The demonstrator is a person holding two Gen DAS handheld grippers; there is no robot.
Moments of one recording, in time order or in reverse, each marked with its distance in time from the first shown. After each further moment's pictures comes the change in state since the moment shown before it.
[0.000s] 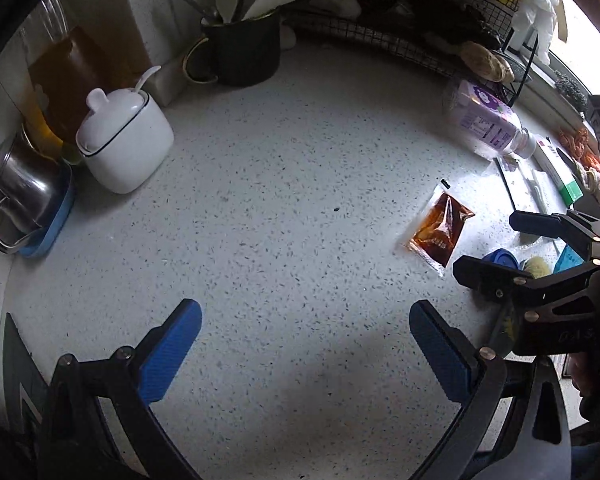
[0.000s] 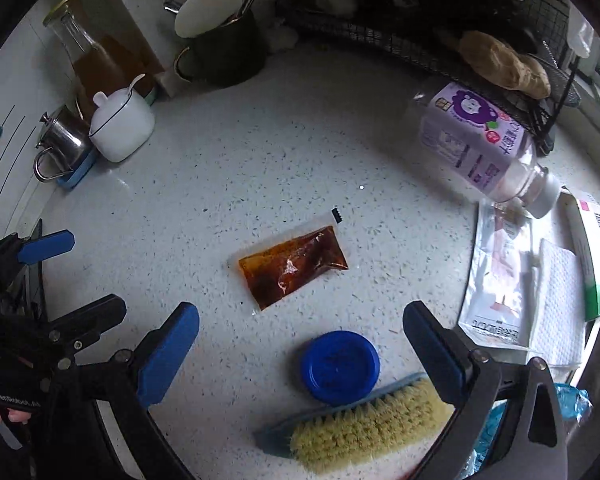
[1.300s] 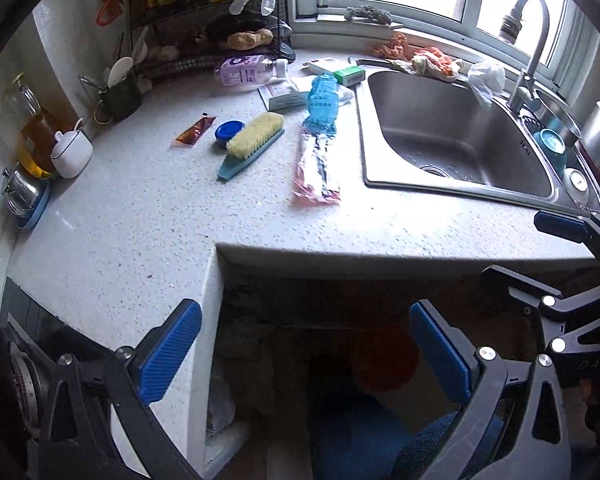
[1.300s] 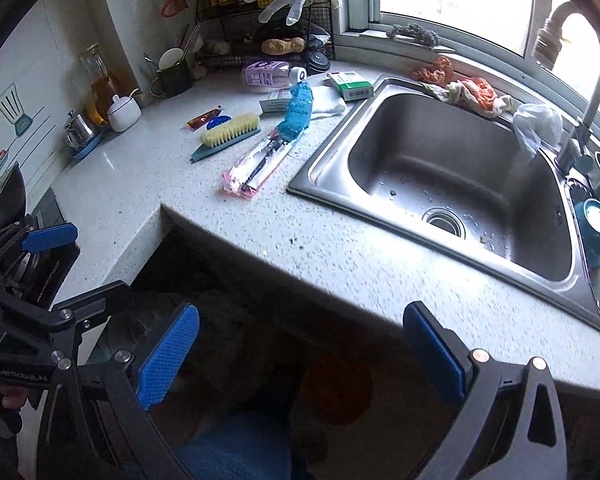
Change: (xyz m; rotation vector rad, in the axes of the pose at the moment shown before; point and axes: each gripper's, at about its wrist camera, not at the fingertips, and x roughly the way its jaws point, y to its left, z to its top) left arm -0.137 -0.190 -0.216 0.302 -0.127 -0.090; right arm -0.182 -0.035 -0.313 0.224 -0.237 -0.221
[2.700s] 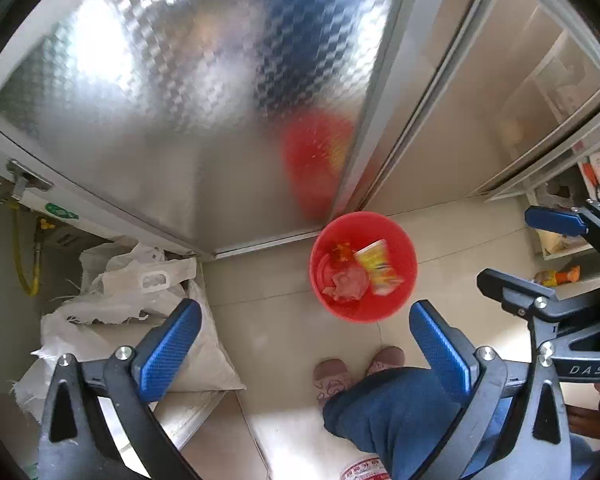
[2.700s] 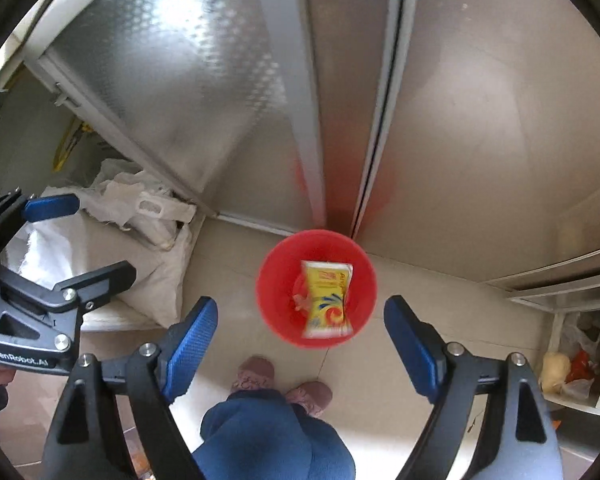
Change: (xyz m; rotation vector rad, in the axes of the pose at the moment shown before) left arm 0.237 -0.122 -0.175 0.262 0.262 -0.150; right arm 0.165 -0.066 -0.218 0.193 0.261 -0.058
